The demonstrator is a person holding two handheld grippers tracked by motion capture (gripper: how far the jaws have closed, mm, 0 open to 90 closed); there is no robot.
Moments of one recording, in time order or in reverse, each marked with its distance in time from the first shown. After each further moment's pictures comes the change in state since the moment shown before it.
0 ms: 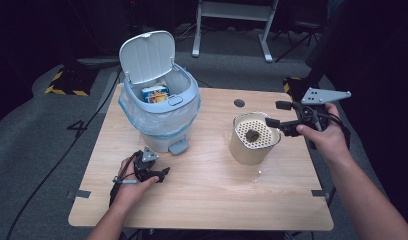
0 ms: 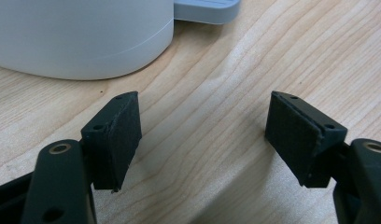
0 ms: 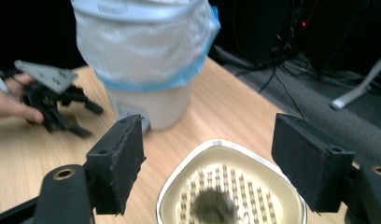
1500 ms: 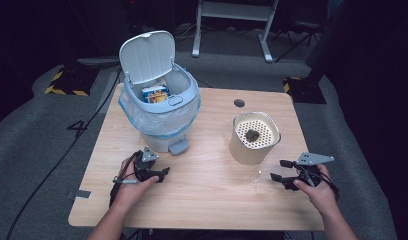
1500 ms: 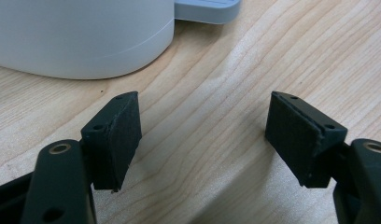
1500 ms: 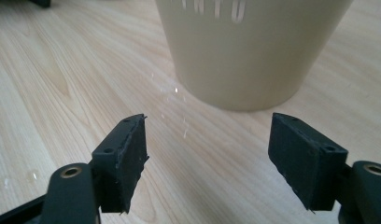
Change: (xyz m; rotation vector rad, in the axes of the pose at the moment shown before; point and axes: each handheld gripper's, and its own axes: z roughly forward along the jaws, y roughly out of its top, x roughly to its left) left arm 0.000 0.000 0.000 0.001 -0.001 -0.003; right arm 0.022 -0.200 0.013 0.189 -0.034 0.167
